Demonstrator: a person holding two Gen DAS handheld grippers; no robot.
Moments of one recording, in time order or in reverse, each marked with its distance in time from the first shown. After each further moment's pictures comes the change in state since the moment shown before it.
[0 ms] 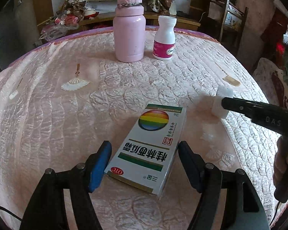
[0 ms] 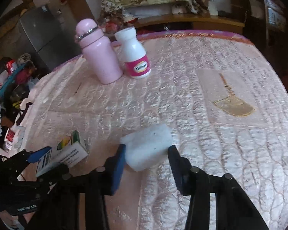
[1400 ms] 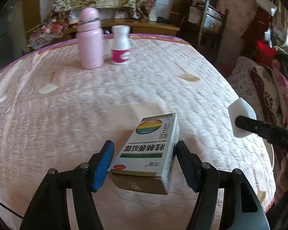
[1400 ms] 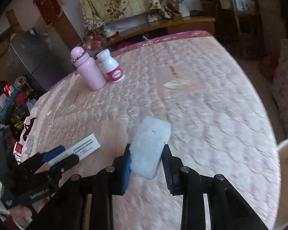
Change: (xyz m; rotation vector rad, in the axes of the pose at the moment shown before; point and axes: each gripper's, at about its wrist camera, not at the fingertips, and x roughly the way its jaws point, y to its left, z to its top) left arm -0.037 -0.083 -0.024 0.050 -0.051 -0.115; right arm -0.106 -0.055 -0.069 0.163 -0.064 -0.029
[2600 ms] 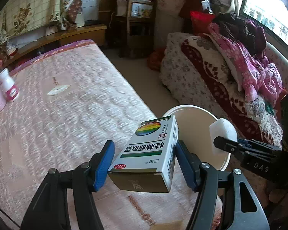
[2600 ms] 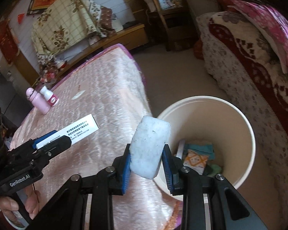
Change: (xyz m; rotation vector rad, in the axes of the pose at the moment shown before) left arm 0.015 -0.257 -0.005 0.289 0.018 -0.264; right arm -0.157 -0.207 -0.102 0.291 -0.106 -0.224
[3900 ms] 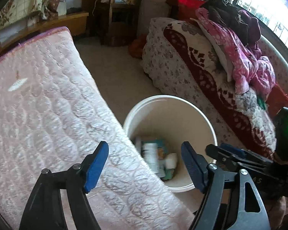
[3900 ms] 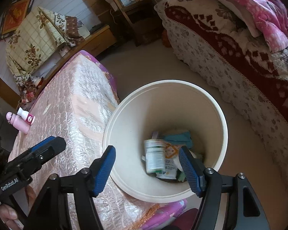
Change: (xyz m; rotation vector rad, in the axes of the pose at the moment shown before) left arm 0.057 -0.050 0.005 0.012 0.082 -0.090; right arm 0.011 -0.085 -0.016 0.192 0.019 -0.094
